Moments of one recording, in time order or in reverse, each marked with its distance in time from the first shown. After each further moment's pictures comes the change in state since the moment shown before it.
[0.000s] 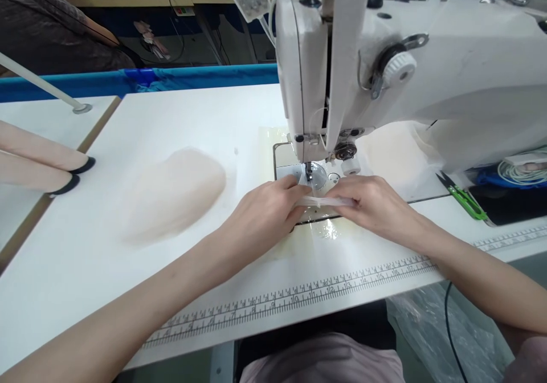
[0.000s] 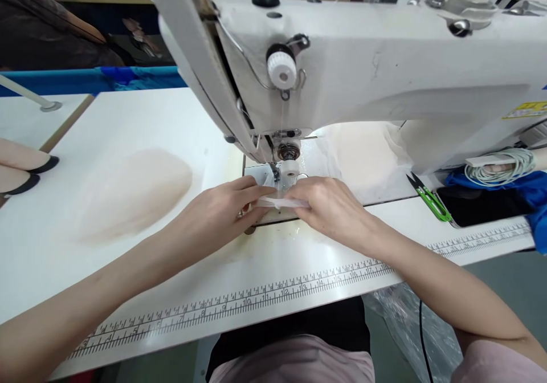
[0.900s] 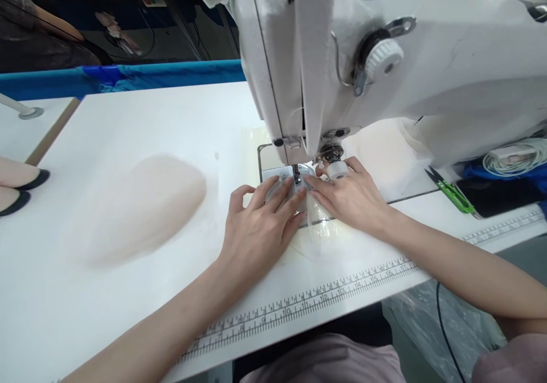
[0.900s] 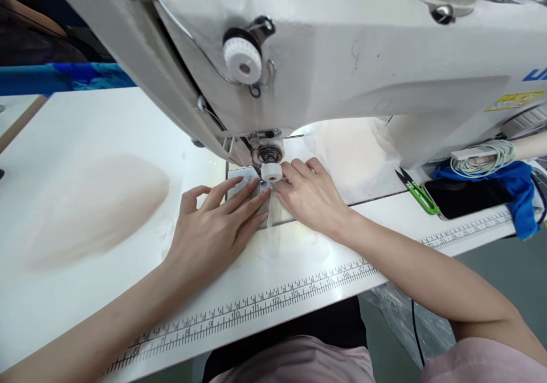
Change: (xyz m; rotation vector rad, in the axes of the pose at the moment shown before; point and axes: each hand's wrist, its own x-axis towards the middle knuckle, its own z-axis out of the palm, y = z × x) left_hand -0.010 -0.004 0.041 0.359 0.365 0.136; right_hand 0.013 0.021 0.029 -0.681 0.169 -0.148
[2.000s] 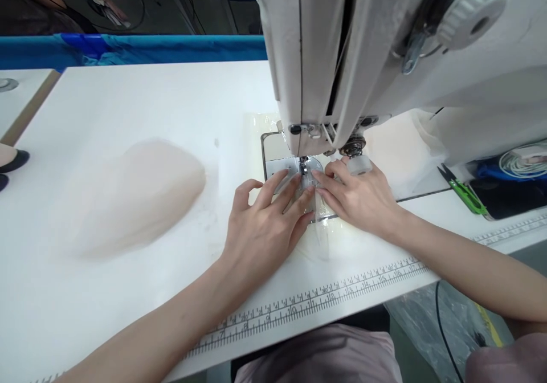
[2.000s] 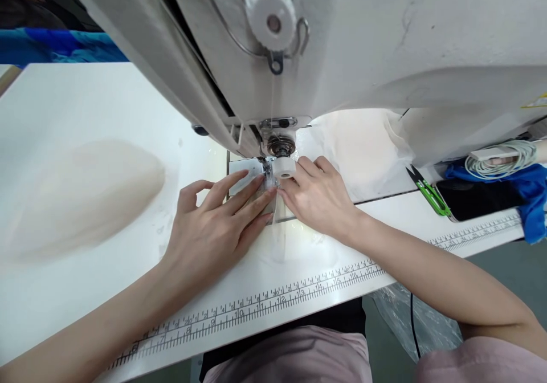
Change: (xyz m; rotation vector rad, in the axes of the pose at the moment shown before) left_hand -0.003 0.002 -0.004 -0.031 0.009 0.022; right_hand -0.004 -0.005 0.001 -0.058 0.003 -0.018
